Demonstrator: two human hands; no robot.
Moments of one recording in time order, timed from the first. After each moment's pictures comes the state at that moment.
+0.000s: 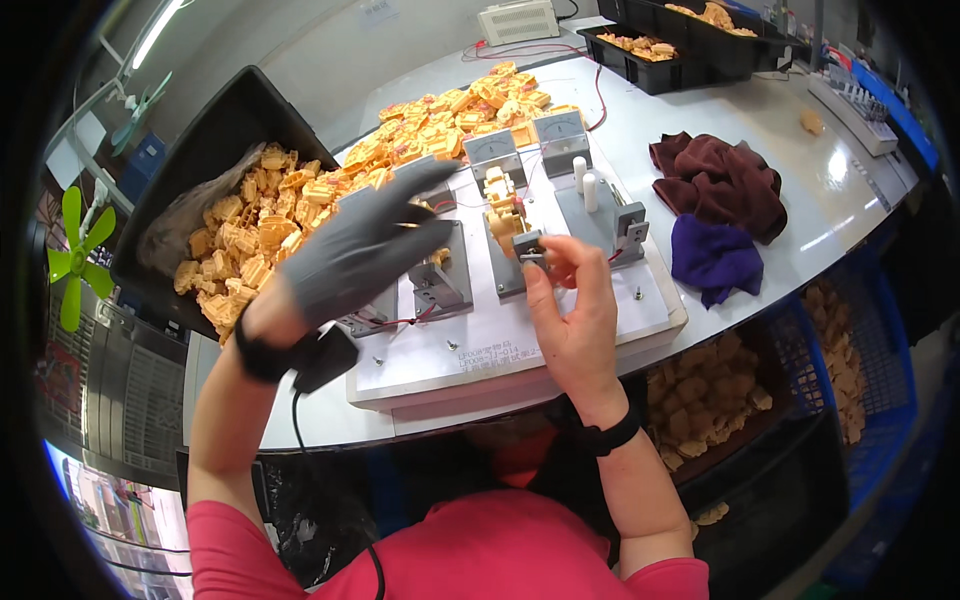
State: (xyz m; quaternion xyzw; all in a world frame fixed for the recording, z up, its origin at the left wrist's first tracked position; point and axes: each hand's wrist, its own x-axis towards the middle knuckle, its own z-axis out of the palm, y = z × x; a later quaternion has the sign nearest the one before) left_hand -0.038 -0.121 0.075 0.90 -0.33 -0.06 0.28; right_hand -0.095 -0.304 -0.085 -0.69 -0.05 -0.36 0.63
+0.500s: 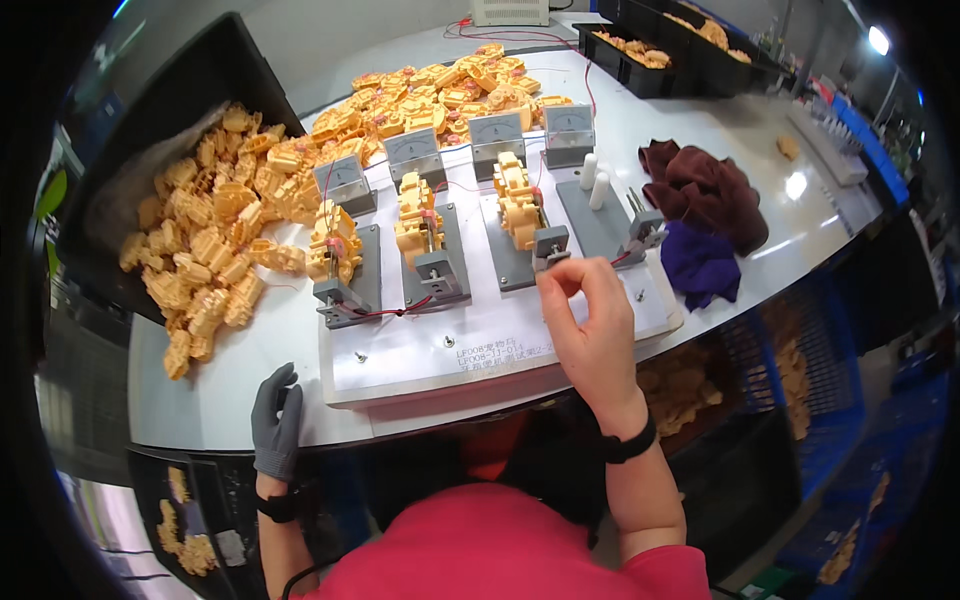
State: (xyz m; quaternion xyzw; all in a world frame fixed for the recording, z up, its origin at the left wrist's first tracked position) left_hand -0.161 0.082 -0.113 0.90 0.01 0.14 0.41; right_hand -0.107 -0.306 -0.068 -0.82 -0.05 -0.30 0.49
